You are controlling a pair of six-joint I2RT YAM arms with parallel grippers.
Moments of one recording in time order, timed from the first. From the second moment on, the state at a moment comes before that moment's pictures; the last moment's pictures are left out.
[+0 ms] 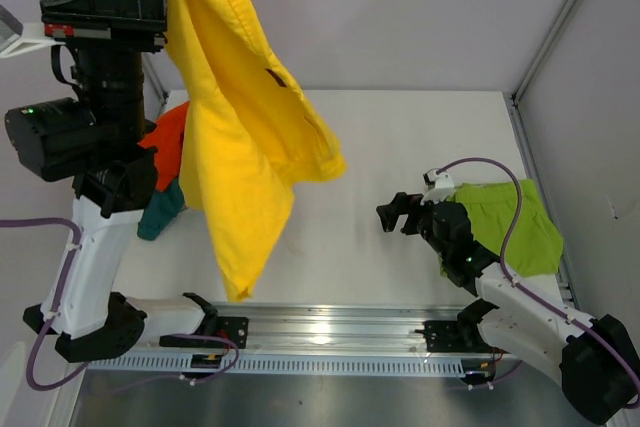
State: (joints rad) left arm -0.56 1.26 1.95 0.38 -0.06 -0.56; right arm 0.57 0.89 0.36 0.24 0.10 0.43
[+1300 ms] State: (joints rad) left arm -0.42 1.98 1.89 -0.65 -0.17 -0.31; right arm 0.57 0.78 0.35 0.19 0.20 0.43
